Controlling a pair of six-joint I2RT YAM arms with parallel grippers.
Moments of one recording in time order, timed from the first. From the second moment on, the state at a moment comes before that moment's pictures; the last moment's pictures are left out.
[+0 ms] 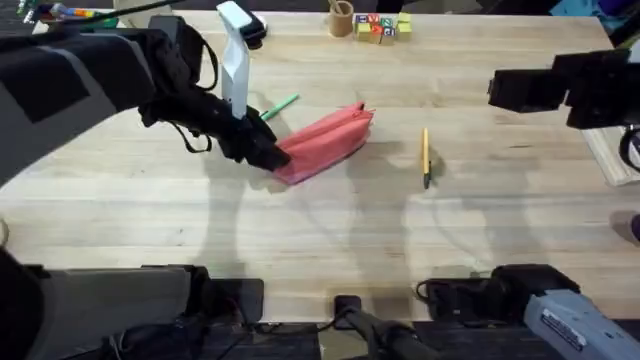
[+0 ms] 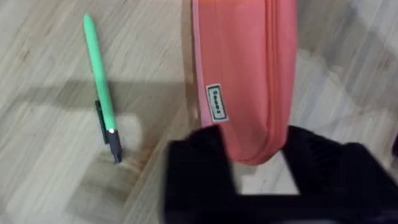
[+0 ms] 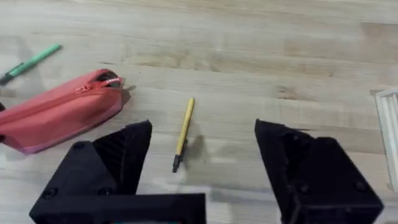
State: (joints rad) left arm -0.01 1.51 0.95 -0.87 0.69 0.88; right arm 0.00 0.87 1.11 -0.98 -0.06 -0.04
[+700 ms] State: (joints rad) left arm -0.01 1.51 0.94 -0.86 0.70 0.89; right arm 0.00 0.87 1.11 -0.98 -0.06 -0.04
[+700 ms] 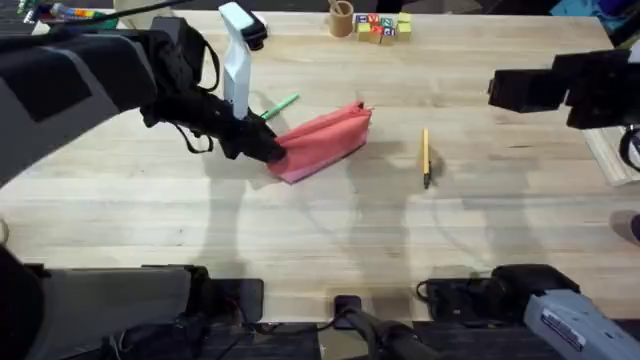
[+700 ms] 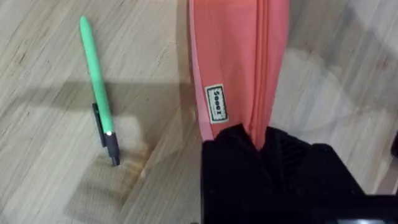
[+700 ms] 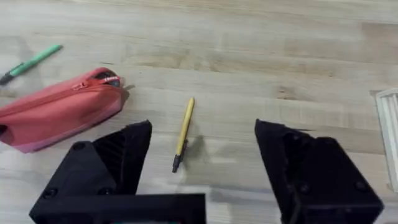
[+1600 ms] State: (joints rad) left arm -0.01 1.51 0.94 -0.86 0.70 0.89; right arm 0.00 1.30 1.24 -0.96 -0.53 -0.19
